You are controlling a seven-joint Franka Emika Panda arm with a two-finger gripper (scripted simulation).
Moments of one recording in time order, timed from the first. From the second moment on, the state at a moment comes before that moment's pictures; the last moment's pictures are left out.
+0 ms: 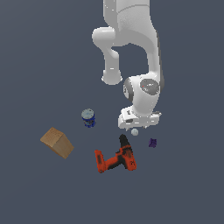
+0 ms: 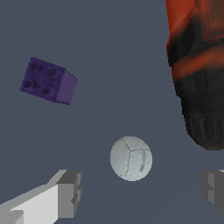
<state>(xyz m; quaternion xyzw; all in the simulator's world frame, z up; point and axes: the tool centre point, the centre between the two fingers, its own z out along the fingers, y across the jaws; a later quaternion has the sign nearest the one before) -0.013 0.131 0.070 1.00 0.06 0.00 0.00</state>
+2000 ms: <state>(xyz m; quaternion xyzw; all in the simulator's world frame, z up) -0.006 0.114 0.064 1.00 0.06 0.00 0.00</state>
